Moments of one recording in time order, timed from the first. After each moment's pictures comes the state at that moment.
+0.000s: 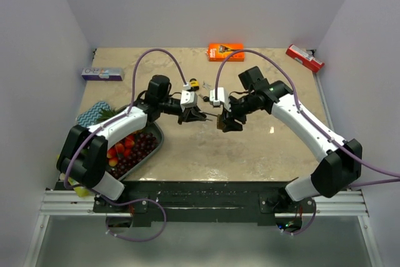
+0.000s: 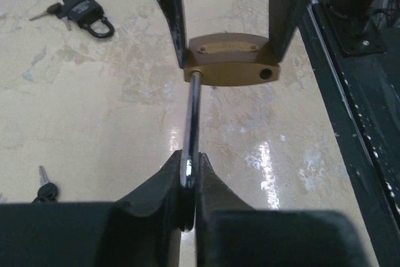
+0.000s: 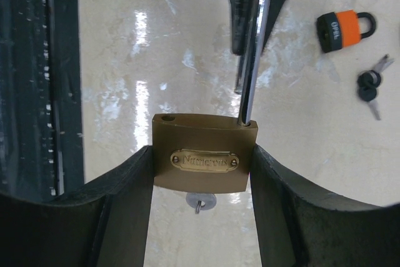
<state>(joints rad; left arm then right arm) -0.47 1.54 0.97 0.07 1.07 0.52 0.52 1.46 1.34 -0.95 -0.65 -0.87</state>
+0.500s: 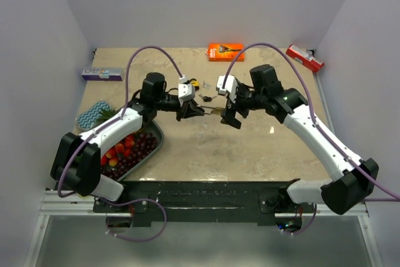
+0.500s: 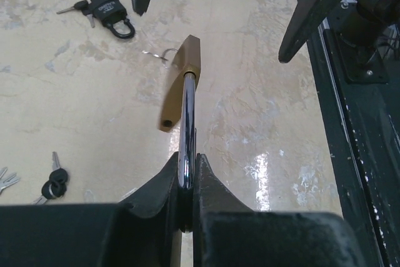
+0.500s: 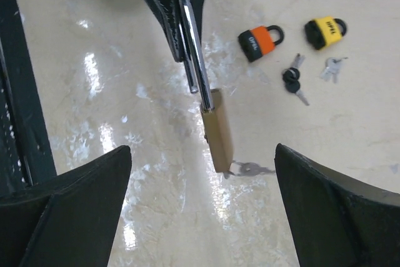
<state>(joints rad) -0.47 1.48 0.97 0.09 1.00 0.36 0.52 1.33 1.30 -0.75 -0.54 -0.66</state>
